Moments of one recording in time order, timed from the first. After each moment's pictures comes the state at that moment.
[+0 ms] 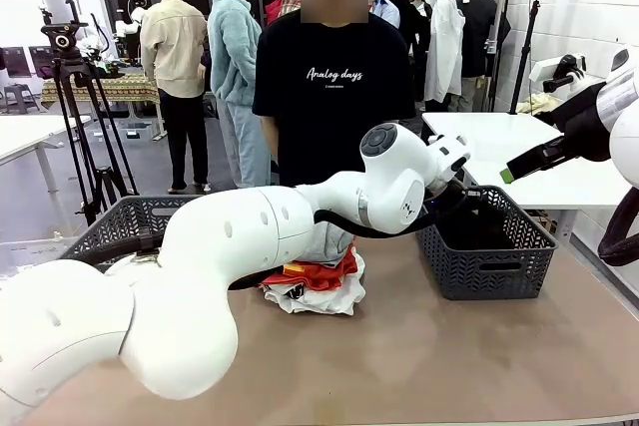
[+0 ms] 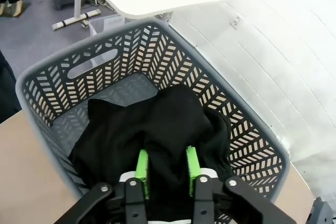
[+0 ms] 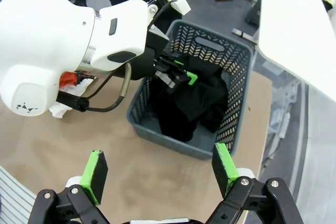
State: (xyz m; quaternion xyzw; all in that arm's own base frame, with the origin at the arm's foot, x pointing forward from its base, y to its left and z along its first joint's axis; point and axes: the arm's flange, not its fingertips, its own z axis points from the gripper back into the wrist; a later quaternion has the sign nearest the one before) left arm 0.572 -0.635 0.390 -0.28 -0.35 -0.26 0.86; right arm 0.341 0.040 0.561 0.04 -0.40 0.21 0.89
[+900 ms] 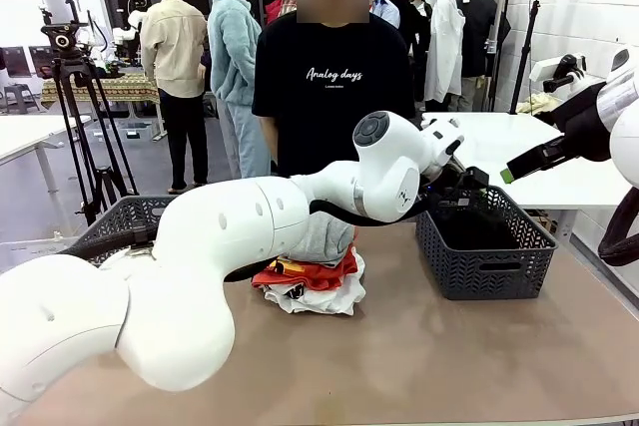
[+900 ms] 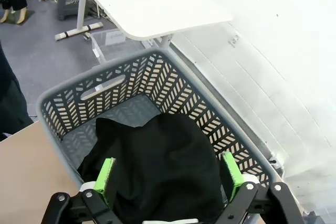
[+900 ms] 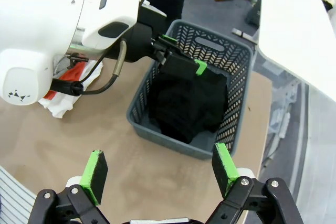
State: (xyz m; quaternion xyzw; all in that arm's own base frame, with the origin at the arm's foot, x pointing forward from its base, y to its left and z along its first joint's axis) left arm 0.581 -0.625 0.421 -0.30 -0.37 -0.23 0.85; right arm 0.341 0.040 0.561 0.04 -0.40 0.21 0.89
